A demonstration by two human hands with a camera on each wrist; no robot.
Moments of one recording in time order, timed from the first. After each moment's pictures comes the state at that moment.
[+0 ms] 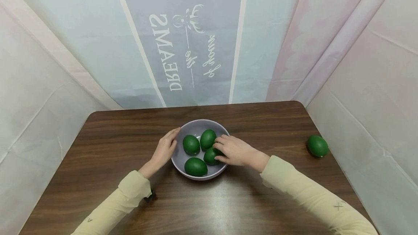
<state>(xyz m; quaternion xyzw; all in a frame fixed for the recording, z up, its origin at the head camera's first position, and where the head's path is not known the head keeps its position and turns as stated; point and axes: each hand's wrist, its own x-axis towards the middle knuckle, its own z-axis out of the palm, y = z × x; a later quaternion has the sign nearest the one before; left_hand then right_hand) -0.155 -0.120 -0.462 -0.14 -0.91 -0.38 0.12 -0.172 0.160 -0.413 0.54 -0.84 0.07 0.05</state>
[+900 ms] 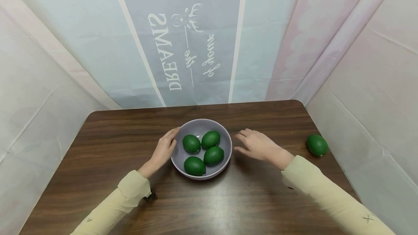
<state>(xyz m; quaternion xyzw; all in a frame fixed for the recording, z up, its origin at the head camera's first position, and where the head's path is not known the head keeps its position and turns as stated) -0.155 -0.120 -0.461 -0.14 -0.91 -0.38 0.11 -0.176 0.217 -0.404 0.44 -0.89 0.07 0.08</state>
